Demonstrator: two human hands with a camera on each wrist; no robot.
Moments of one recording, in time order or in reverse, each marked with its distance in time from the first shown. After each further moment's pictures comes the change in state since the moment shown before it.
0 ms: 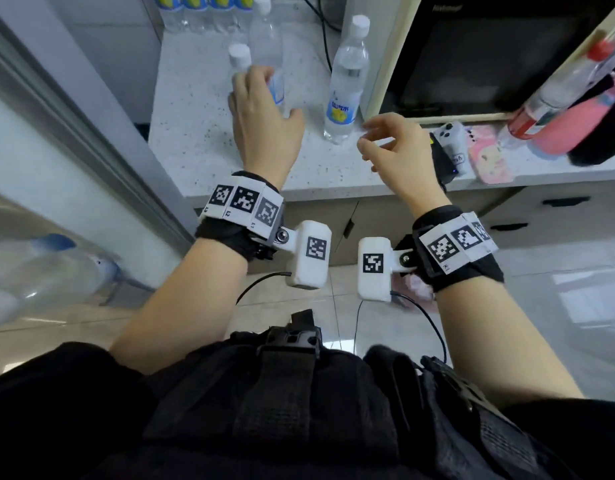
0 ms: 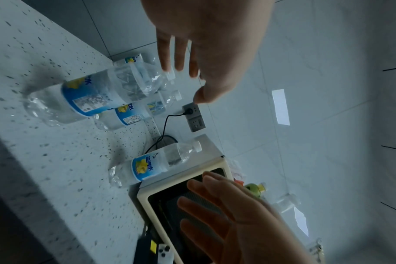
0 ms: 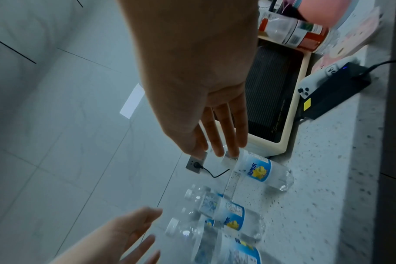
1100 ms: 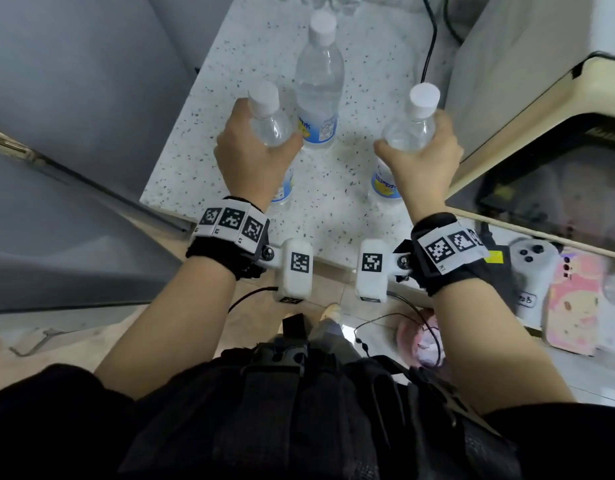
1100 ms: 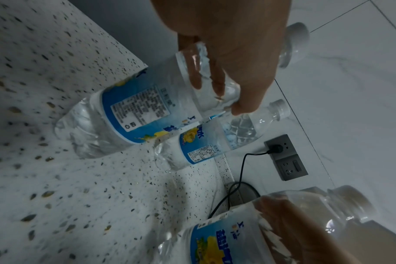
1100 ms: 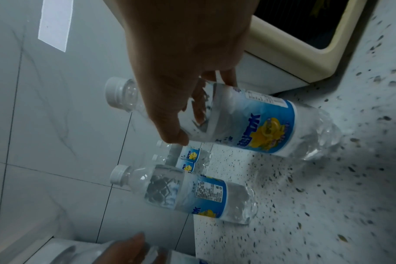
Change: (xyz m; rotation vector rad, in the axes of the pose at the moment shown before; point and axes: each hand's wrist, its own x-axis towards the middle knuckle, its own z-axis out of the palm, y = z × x) left_hand 0.116 -0.070 0.084 0.132 0.279 -0.416; right_hand 0.234 0.049 0.071 0.051 -0.053 0.097
